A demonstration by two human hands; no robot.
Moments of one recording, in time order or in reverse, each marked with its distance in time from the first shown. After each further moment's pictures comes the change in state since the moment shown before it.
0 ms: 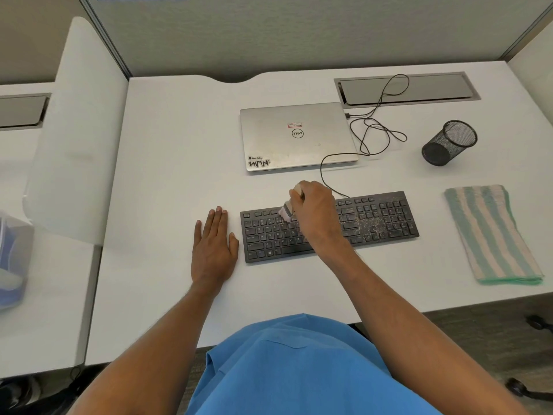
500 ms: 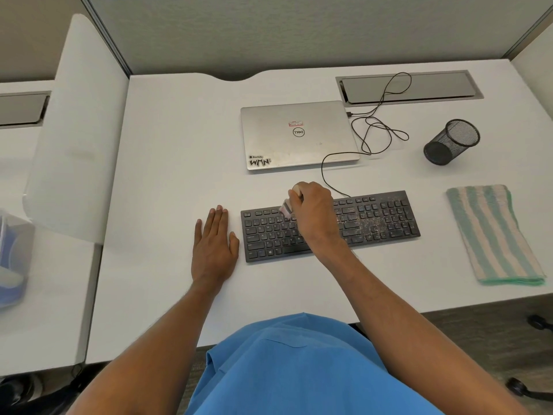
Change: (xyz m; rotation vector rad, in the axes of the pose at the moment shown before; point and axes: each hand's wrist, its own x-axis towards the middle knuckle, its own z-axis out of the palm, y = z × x) left_hand 0.000 0.000 0.000 -0.004 -0.001 -0.002; right_hand -0.002 0.001 0.008 0.089 0.006 -0.003
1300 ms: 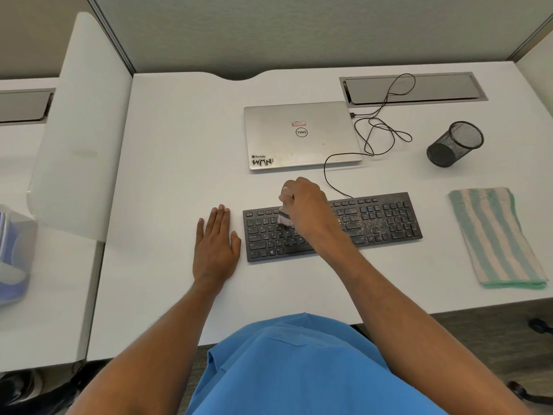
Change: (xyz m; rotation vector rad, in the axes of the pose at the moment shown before) left_hand 0.001 -0.001 0.002 -0.006 0.005 -0.002; right_hand 0.010 -0.009 0.000 -0.243 -0.229 -0.117
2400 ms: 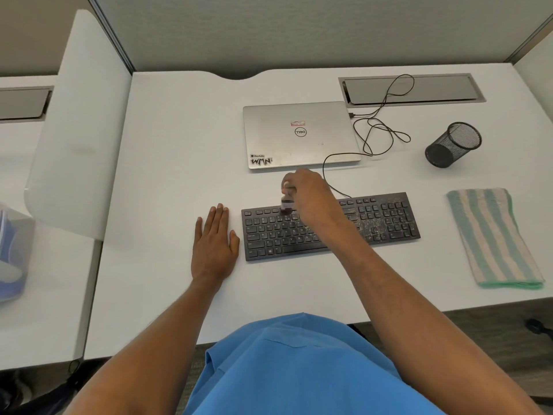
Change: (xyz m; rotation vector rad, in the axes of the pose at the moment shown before) left_hand 0.000 0.000 -0.001 0.003 -0.011 0.003; right_hand 0.017 0.005 -0.015 0.075 -0.027 0.048
